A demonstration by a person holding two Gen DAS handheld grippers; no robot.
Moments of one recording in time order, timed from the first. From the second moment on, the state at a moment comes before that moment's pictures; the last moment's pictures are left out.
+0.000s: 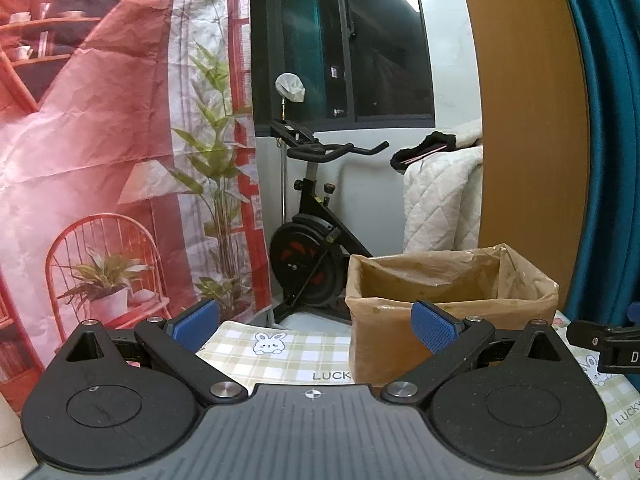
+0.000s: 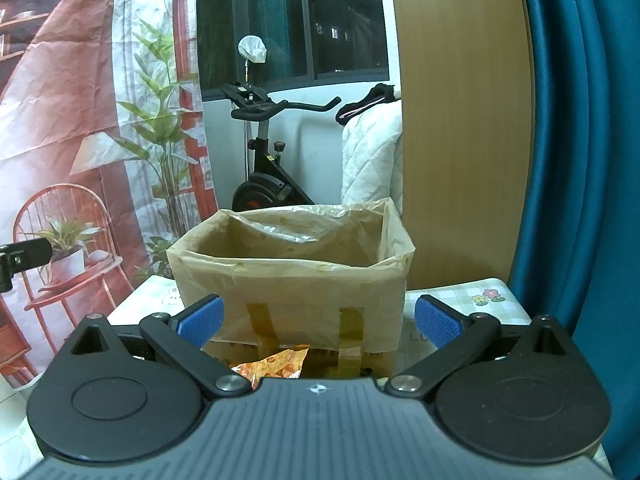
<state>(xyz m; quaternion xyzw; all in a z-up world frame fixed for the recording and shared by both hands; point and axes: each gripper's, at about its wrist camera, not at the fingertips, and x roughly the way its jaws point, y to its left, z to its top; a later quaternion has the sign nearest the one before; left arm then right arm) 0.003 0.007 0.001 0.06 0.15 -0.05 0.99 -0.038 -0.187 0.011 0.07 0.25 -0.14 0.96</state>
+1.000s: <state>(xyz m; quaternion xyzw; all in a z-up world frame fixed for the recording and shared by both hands) -0.002 0.007 -0.002 0.07 0.14 -0.05 0.99 -0.036 -0.188 0.005 0.07 0.25 -0.13 0.96</state>
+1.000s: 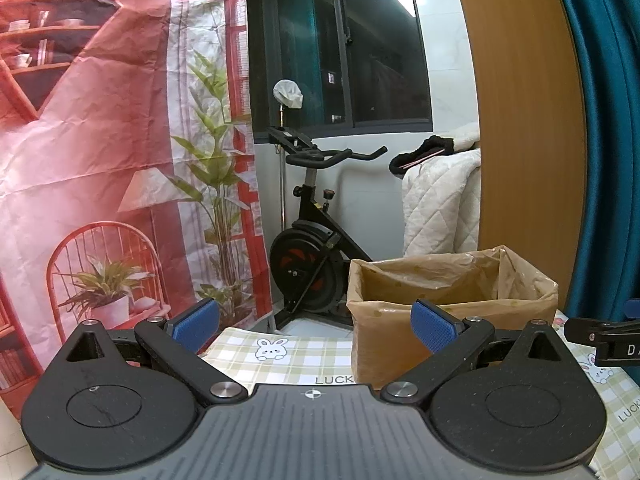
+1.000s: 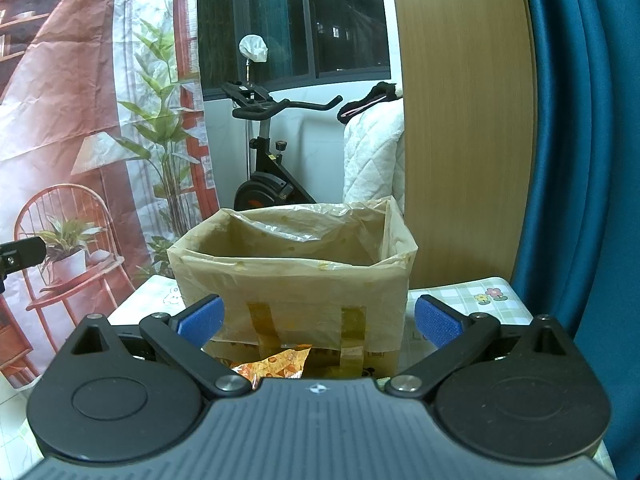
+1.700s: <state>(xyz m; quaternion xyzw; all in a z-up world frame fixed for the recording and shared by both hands) 0.001 0.007 -0.005 0.07 0.15 -0.05 0.99 -0.033 -0.185 0.000 0.07 0.25 -0.13 0.96</state>
